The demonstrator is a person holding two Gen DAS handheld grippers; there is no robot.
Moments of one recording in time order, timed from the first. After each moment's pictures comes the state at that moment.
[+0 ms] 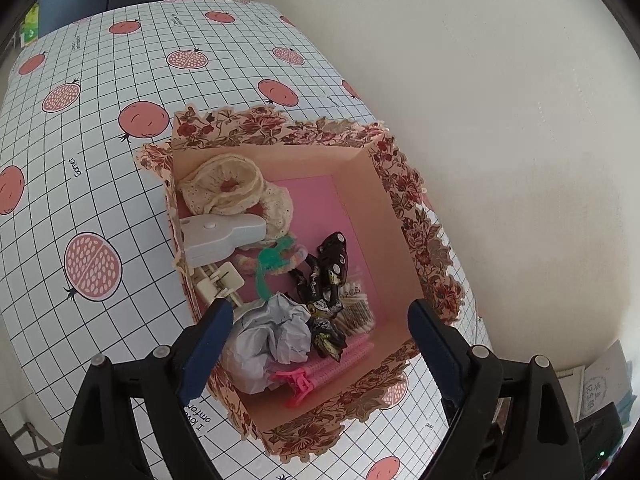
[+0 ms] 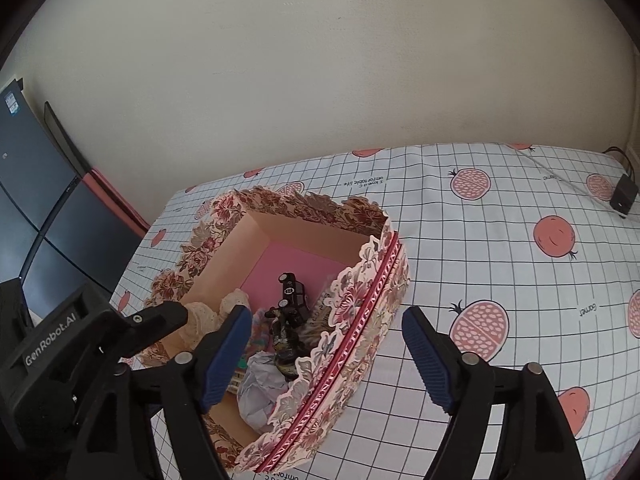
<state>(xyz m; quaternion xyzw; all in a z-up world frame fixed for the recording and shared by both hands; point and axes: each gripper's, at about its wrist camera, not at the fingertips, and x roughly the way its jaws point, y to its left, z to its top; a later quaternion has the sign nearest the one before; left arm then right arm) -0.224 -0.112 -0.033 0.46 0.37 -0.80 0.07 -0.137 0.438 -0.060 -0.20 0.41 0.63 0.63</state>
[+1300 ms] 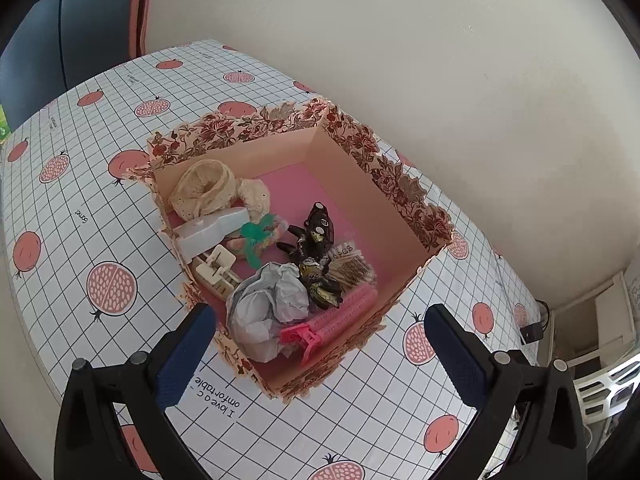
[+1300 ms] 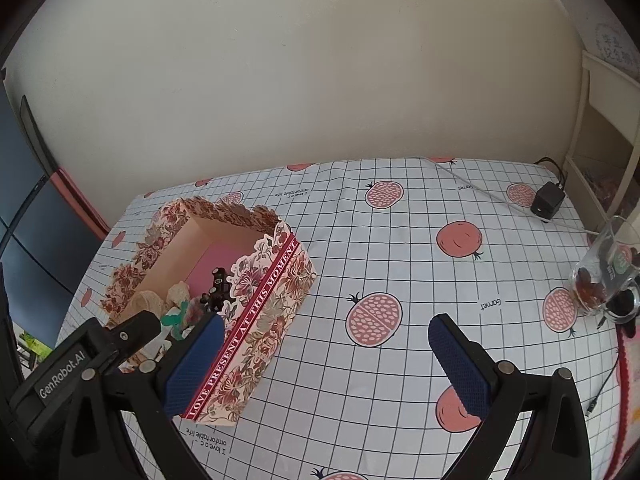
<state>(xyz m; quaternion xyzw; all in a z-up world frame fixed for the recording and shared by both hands) -0.190 -0.058 -0.012 0.46 0.22 -0.86 0.04 -0.090 0.381 -0.030 -0.22 0.37 0.58 0.69</state>
